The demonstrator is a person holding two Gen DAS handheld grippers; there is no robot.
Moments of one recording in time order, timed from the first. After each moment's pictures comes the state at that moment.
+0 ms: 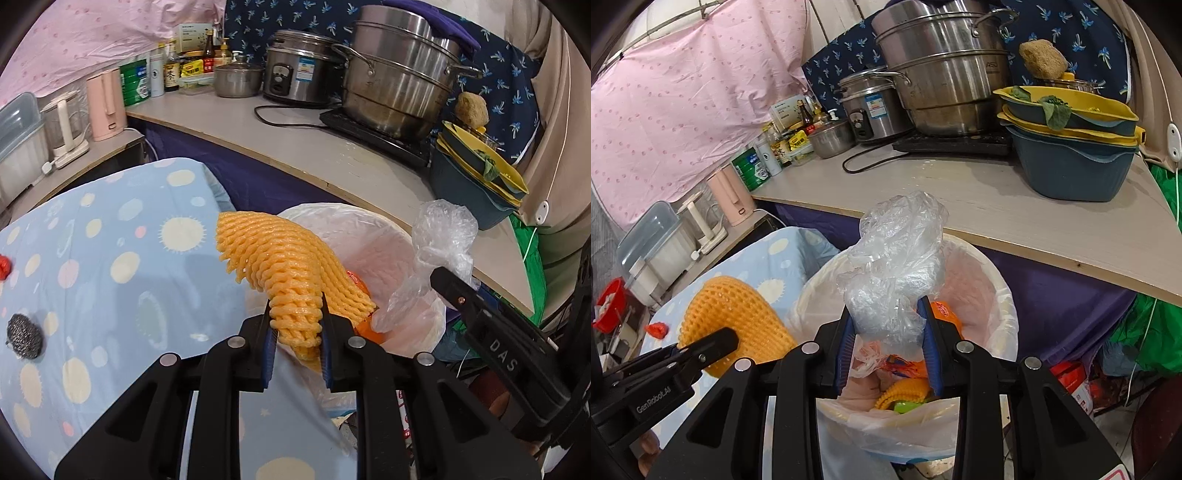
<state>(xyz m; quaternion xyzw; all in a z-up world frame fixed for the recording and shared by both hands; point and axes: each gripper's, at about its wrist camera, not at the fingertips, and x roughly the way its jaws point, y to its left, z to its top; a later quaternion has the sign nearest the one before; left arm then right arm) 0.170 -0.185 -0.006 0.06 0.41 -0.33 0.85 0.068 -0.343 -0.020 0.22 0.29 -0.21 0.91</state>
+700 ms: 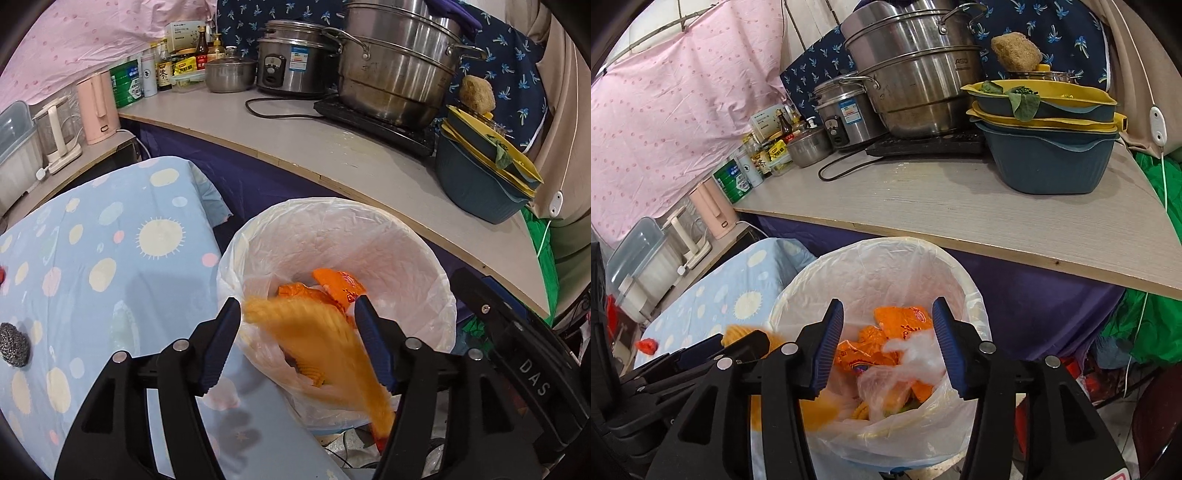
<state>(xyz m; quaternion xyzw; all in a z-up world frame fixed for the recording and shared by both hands) 0.174 -0.217 -0.024 0.08 0.41 -0.32 0.85 0.060 -0.359 -0.025 0.23 0.28 -0.23 0.90</state>
